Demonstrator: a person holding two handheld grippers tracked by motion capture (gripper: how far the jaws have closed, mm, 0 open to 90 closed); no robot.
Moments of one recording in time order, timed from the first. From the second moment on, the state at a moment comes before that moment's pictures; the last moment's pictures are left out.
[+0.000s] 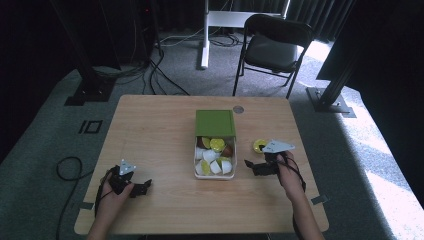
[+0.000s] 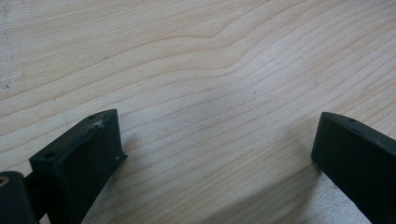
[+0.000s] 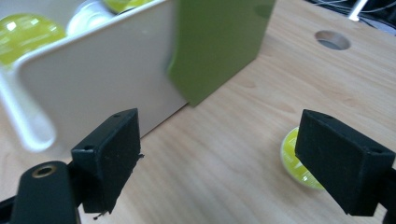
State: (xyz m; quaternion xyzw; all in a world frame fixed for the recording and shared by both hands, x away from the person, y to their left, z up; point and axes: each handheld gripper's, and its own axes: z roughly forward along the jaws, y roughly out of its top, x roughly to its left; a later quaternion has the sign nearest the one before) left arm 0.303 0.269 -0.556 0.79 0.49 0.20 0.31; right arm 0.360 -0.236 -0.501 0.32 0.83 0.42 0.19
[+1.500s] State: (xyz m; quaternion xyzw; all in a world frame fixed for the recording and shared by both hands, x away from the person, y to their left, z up) left arm 0.303 0.269 -0.556 0.79 0.49 0.20 0.31; right arm 0.312 -0.277 -0.553 0.17 0.91 0.36 0.08
